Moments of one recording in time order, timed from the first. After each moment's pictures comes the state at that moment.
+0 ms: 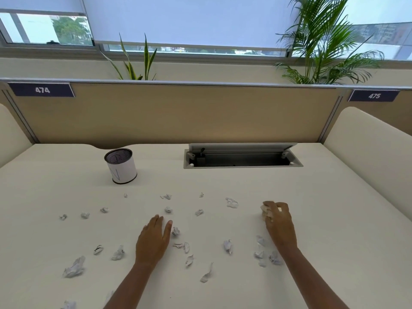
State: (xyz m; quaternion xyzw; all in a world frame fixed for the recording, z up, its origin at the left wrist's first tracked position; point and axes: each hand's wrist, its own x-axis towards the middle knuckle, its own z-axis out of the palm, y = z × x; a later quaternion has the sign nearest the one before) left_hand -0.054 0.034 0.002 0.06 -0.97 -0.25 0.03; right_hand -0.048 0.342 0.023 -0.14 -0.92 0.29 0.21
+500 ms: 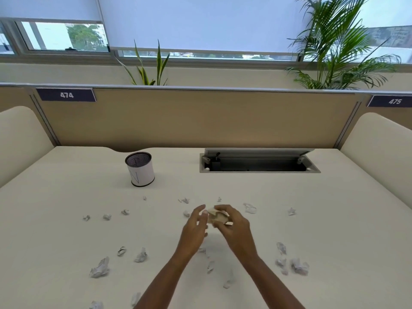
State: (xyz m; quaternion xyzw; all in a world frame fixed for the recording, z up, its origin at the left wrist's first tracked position) left_hand -0.043 0.071 0.068 0.03 -0.78 -0.63 -0.07; right_hand -0.038 0.191 0.060 0.05 -0.84 0.52 0.14
